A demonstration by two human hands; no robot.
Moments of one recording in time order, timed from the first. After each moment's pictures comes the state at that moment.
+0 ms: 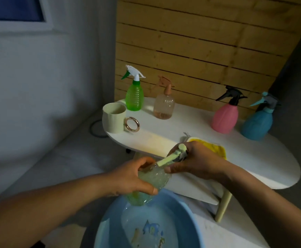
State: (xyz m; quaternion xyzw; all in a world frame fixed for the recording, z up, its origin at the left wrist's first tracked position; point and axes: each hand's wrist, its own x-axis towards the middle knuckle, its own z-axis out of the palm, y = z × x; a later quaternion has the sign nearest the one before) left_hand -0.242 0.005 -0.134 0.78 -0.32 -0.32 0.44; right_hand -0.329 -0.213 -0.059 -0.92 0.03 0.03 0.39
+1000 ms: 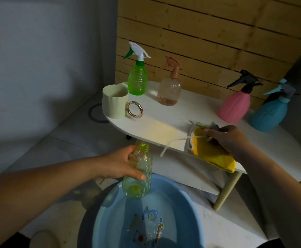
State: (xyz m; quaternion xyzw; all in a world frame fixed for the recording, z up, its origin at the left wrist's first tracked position) left_hand -0.203 0.022 -0.176 0.78 -0.25 -0.37 0.45; right_hand -0.300 -0.305 -0.096 -0.83 0.40 -0.08 0.38
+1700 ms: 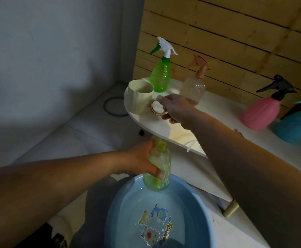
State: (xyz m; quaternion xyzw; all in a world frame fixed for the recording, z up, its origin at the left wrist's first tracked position) left_hand -0.200 0.022 -0.172 0.79 -0.30 -0.31 0.43; right_hand -0.170 -0.140 -0.071 -0.87 0.15 0.01 0.46
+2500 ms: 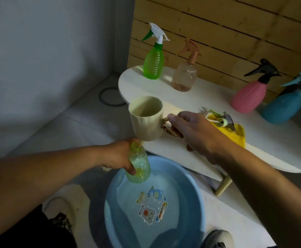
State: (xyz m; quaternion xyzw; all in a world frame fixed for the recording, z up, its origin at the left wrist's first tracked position) left_hand -0.218 0.063 -0.201 0.85 -0.31 -0.30 0.31; right_hand -0.328 -0.126 -0.051 -0.90 0.13 0.00 0.41
